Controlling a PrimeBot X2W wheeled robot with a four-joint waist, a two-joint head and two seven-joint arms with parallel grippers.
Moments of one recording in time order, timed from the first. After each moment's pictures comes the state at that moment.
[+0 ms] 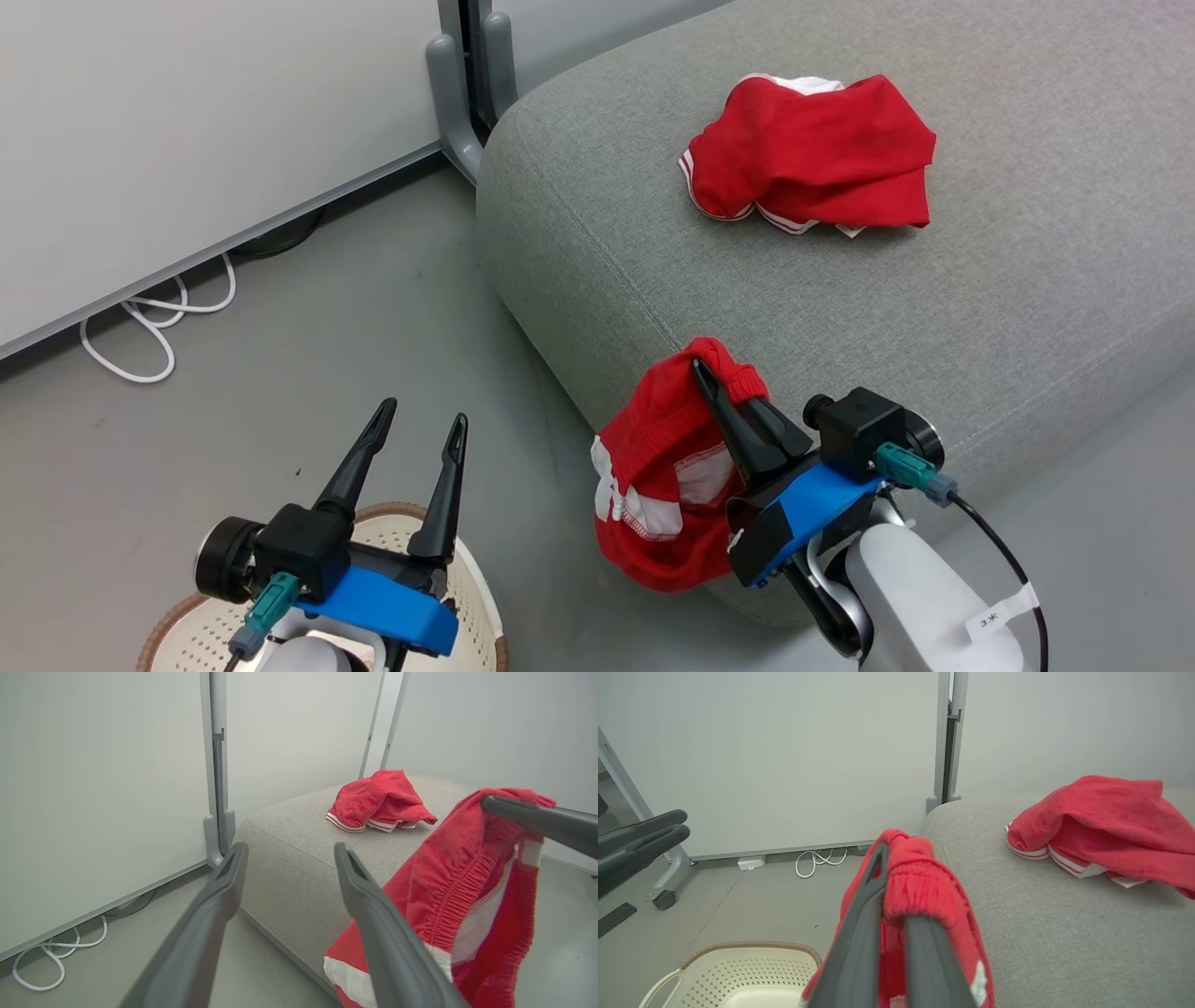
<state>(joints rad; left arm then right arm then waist) -0.13 0.18 -0.30 0.23 -0.25 -0.13 -0.26 -0.43 -0.05 0.42 0.49 0.26 0.13 -0.23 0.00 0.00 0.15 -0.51</state>
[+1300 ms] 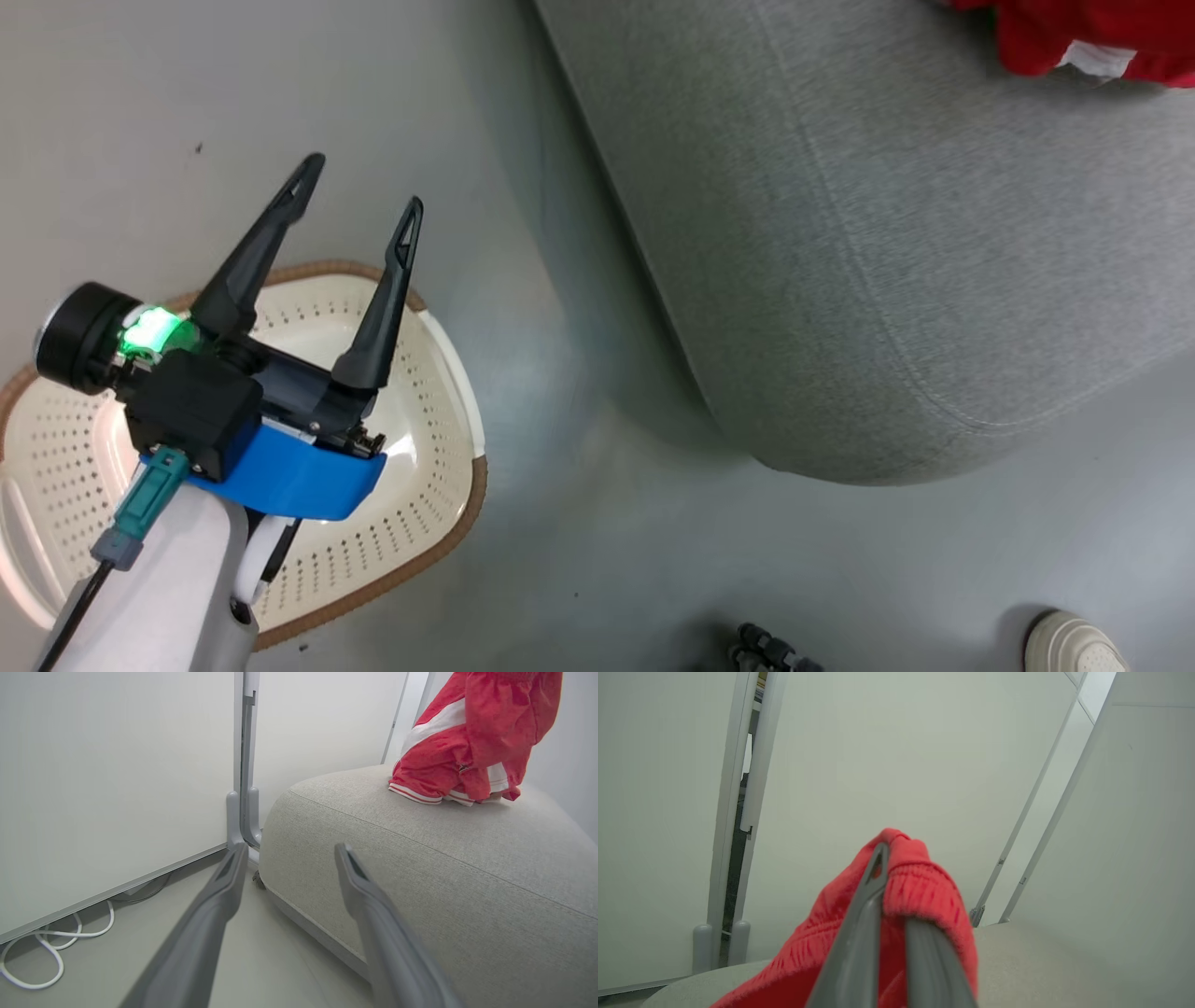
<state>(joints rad) -0.38 0.38 -0.33 -0.07 -0.19 -0.13 -0.18 -1.20 -0.37 -0.27 0.53 0.11 0.13 -0.13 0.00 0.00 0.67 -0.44</state>
